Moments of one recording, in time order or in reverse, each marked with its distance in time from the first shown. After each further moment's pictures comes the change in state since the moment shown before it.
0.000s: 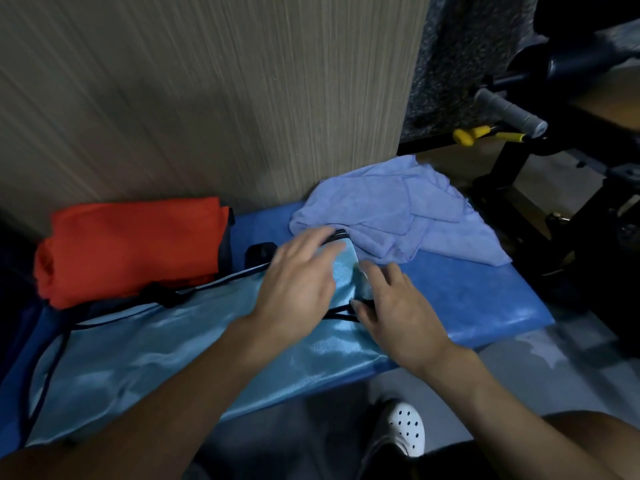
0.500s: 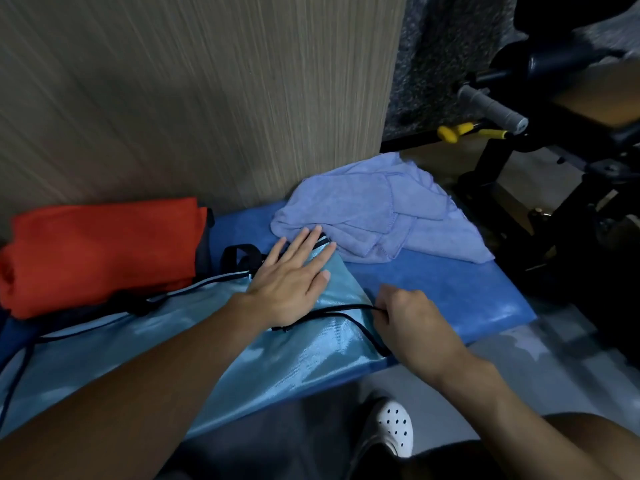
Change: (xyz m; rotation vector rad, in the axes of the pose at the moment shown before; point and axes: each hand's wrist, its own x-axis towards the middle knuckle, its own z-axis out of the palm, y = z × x) left_hand 0.017 -0.033 0.047 0.210 -0.522 -0.048; right_hand -0.010 0.022 -0.019 0.038 -0.080 0.179
